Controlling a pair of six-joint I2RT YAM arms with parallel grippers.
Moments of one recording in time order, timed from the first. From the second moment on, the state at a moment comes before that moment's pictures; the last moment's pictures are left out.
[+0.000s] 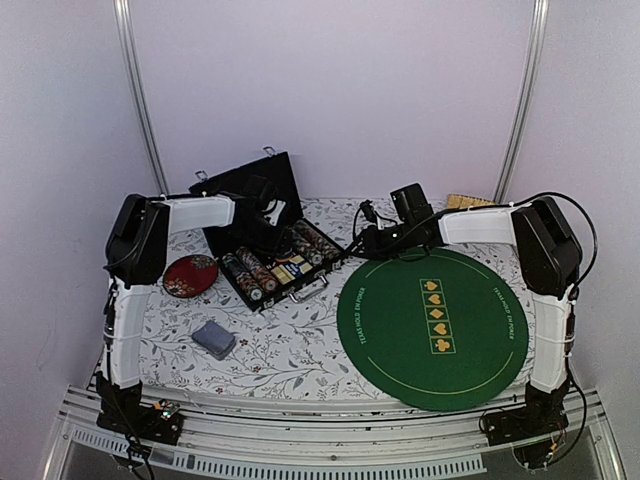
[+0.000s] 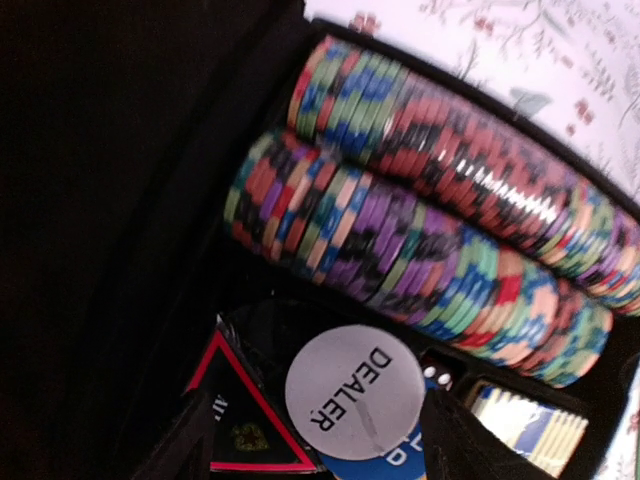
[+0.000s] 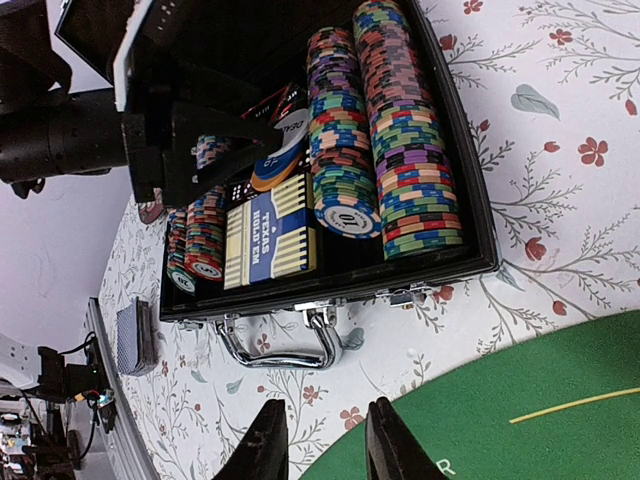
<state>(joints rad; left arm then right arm) -0.46 2.28 1.79 -0.48 0.02 -0.03 0.54 2.08 1.47 -0.11 -0.57 0.41</state>
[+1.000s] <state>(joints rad) -0.46 2.32 1.78 -0.44 0.21 0.01 0.54 2.08 1.47 -0.14 -0.56 0.40</state>
